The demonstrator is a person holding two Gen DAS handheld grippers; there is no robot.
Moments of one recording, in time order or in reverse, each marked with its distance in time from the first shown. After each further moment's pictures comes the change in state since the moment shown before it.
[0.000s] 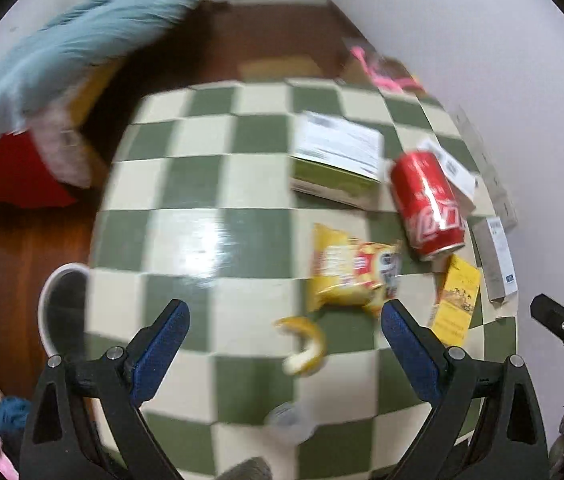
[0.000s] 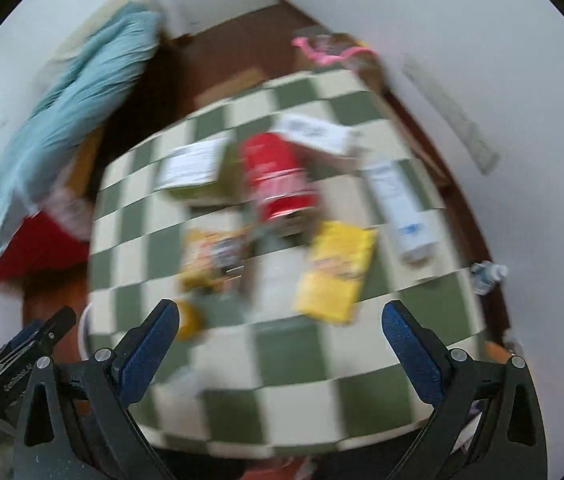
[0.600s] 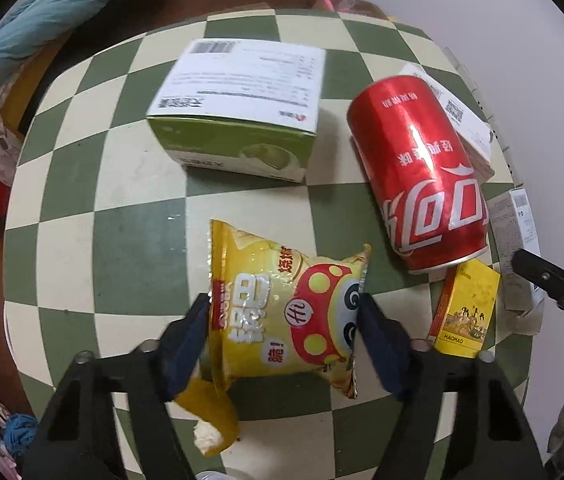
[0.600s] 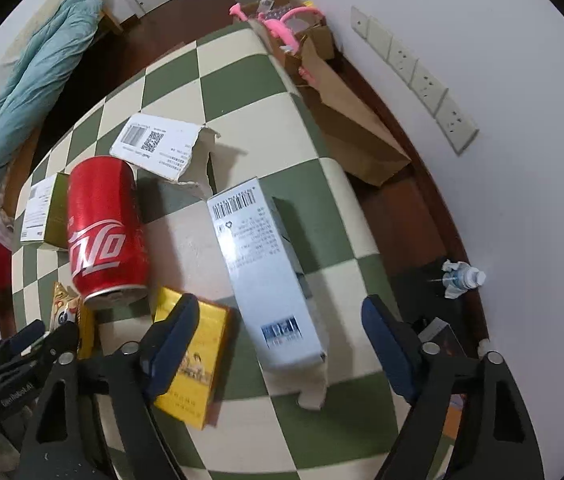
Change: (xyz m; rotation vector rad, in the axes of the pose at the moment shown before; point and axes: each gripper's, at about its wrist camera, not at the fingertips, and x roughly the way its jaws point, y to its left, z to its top) left arm 0.093 -0.054 0.021 0.072 0.149 -0.054; right arm 0.116 -0.105 0.071 0.047 0.125 -0.083
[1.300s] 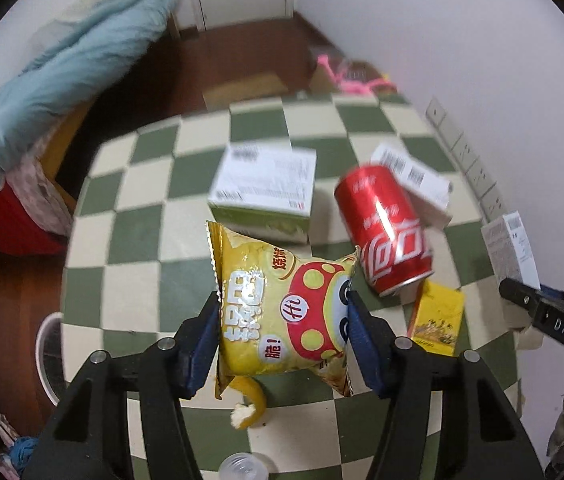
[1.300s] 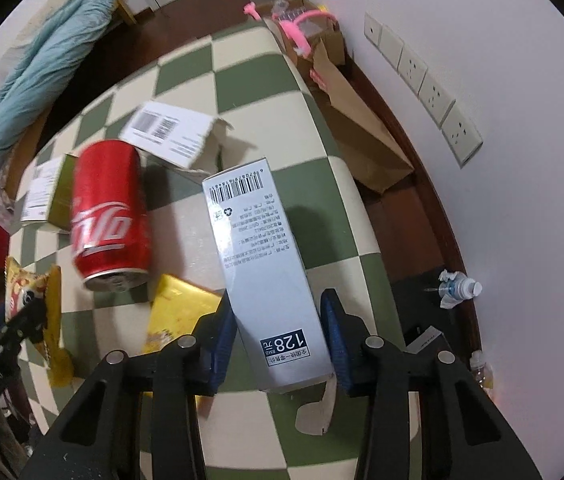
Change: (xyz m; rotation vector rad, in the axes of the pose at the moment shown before) left arm -0.094 -0.001 -0.018 0.029 -0.251 0.085; right arm -0.013 0.001 -0.011 -0.069 -0.031 0.000
